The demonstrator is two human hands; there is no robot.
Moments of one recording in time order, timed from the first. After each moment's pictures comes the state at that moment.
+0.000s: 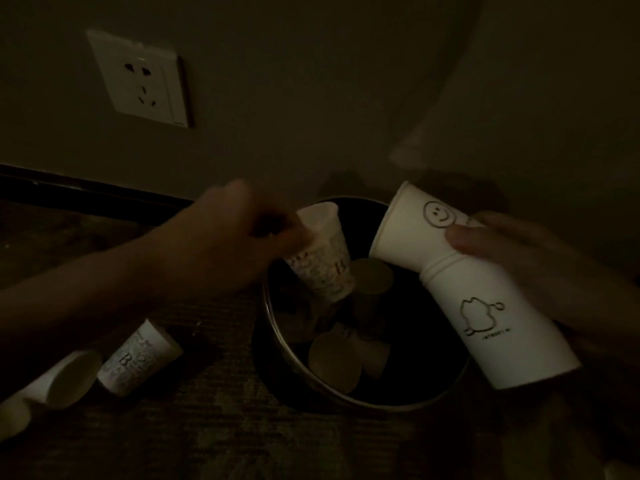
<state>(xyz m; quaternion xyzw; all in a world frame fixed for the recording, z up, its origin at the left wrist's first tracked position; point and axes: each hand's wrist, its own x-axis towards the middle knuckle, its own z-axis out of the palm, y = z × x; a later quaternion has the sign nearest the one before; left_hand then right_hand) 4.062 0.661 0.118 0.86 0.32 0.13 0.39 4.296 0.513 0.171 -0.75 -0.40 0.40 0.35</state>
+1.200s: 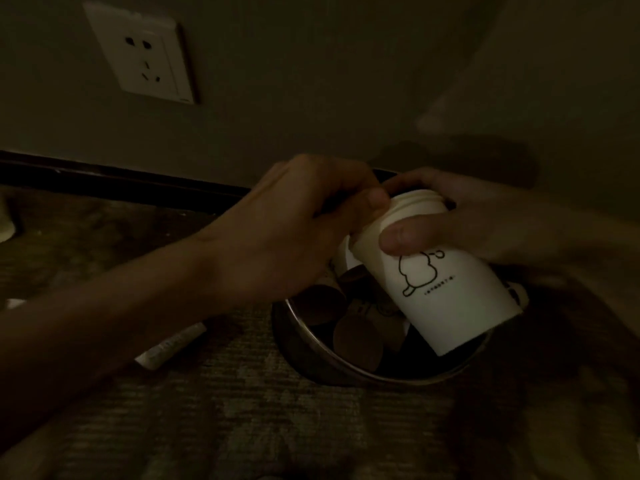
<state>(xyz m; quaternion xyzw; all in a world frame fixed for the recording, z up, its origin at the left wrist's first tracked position) 4.089 0.619 0.136 0.83 0.26 0.20 0.45 4.281 0.541 0.156 -0.65 -0.48 0.53 0.26</state>
